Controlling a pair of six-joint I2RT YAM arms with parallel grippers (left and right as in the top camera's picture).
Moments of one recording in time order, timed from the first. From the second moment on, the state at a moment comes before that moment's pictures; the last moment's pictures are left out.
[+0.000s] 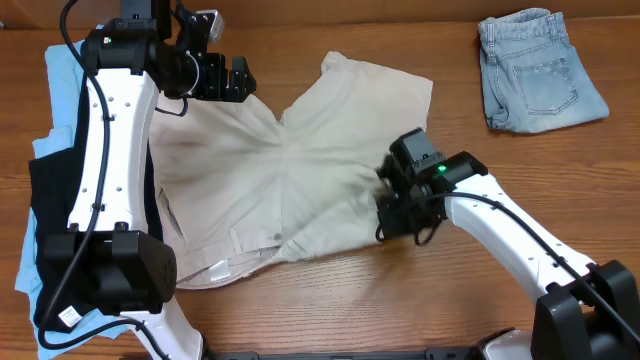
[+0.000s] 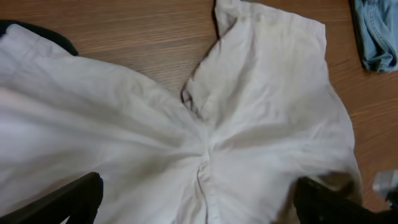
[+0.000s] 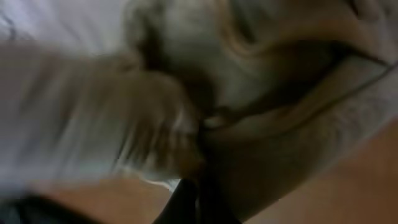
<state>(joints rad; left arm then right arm) 0.00 1.93 2.00 -1.18 0.41 0.06 0.43 1.59 1.06 -1.01 -0.29 0.26</state>
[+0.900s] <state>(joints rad) 0.00 1.93 2.00 -1.17 0.41 0.11 0.42 1.59 1.19 -1.00 -0.36 0.20</state>
